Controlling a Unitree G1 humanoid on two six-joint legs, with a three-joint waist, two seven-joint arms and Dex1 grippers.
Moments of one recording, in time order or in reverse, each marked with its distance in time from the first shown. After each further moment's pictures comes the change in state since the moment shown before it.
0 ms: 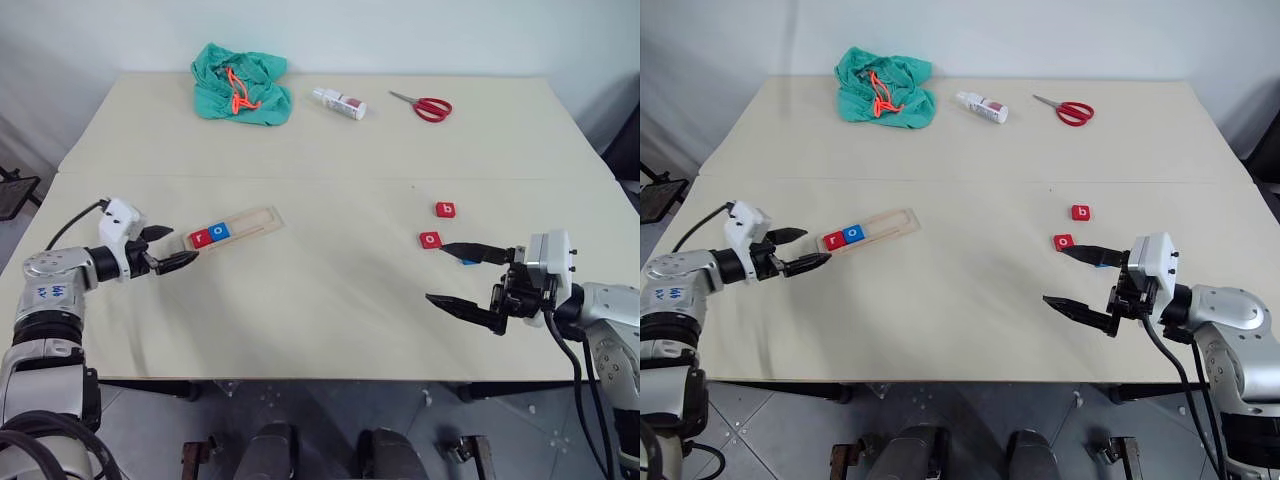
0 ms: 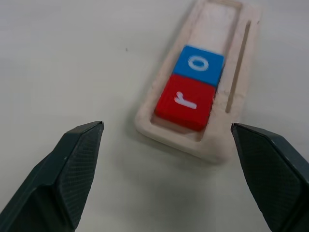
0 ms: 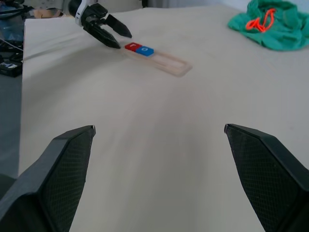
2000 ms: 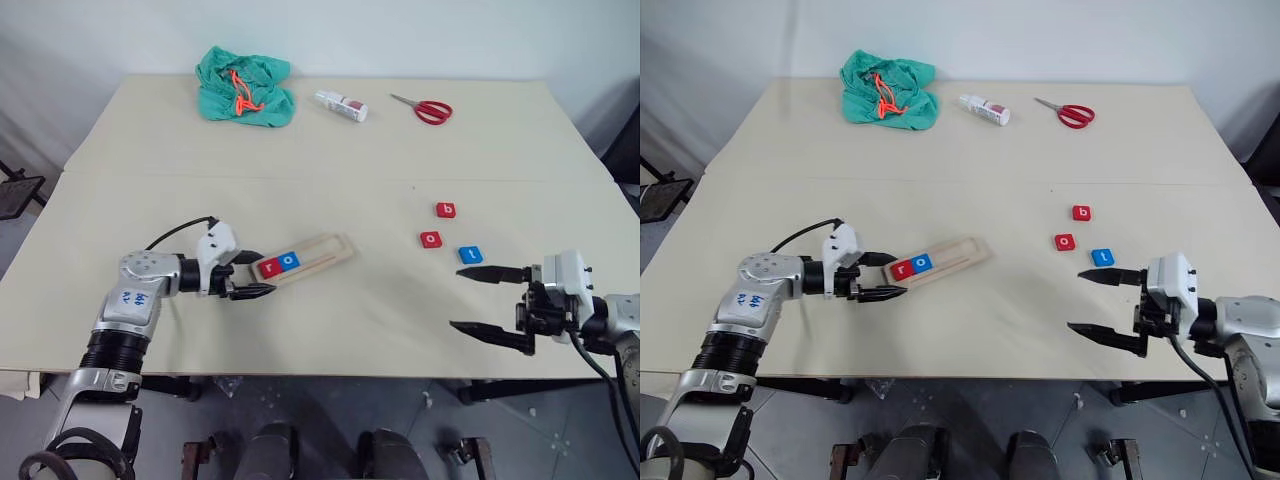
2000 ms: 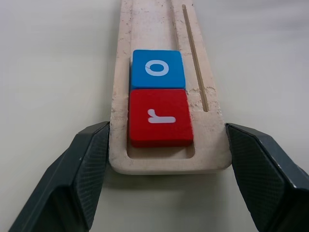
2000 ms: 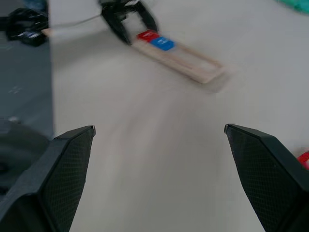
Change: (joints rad) left arm 0.210 -0.199 -0.172 -0.765 0.010 0.313 -0.072; right arm 0.047 -0.110 -0.023 0.171 -0.035 -0.099 0.246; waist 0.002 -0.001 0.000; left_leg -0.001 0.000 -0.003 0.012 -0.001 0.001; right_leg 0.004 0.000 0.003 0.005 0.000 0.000
